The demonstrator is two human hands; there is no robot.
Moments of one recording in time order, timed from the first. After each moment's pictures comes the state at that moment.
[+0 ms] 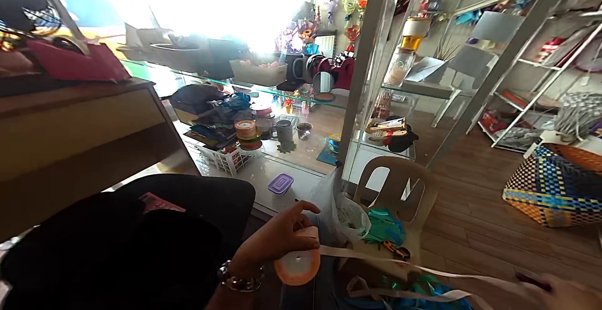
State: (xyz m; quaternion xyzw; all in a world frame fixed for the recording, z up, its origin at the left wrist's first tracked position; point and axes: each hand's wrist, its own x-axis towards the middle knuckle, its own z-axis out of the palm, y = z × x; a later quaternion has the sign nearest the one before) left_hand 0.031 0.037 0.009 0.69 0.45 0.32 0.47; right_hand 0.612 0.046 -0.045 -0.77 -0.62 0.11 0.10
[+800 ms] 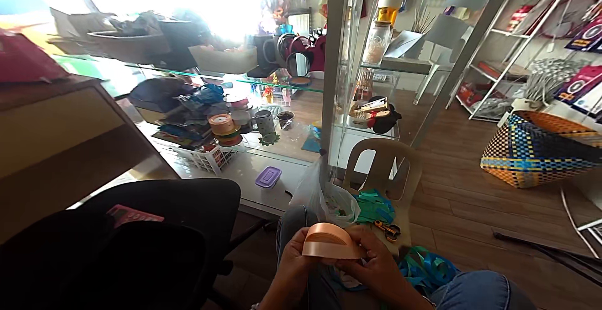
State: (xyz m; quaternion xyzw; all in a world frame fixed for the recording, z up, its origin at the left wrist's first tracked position) left_hand 0.111 -0.004 -0.075 0.39 0.36 0.62 0.58; right_hand 0.306 0.022 -0.072 -0.31 -0.71 0.39 0.49
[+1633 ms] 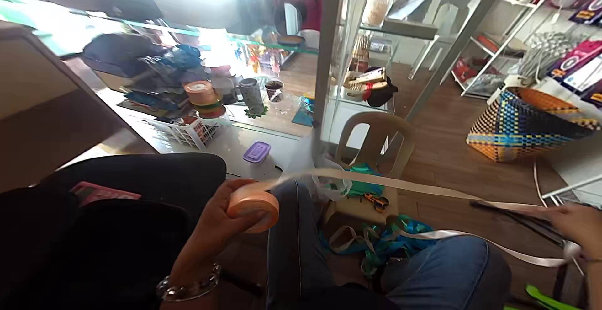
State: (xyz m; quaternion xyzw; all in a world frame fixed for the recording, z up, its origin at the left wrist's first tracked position) left_hand -0.008 0.008 -0.040 0.59 0.50 0.52 0.36; right_hand 0.672 0.057 -0.032 -0.87 -0.47 0.08 0.12
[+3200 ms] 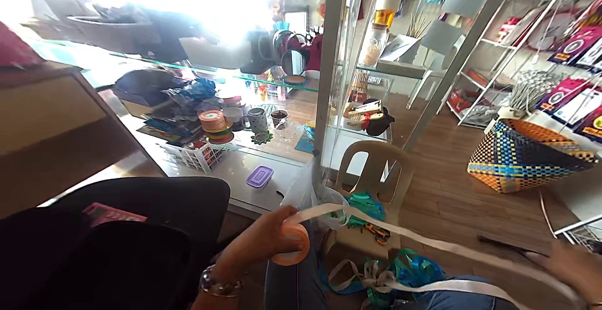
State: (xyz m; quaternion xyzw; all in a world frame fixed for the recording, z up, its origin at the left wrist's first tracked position) left_hand 0.041 0.053 -0.013 0.73 0.50 0.23 0.40; right_hand 0.686 0.064 -0.046 -0.84 -0.54 0.09 0.03
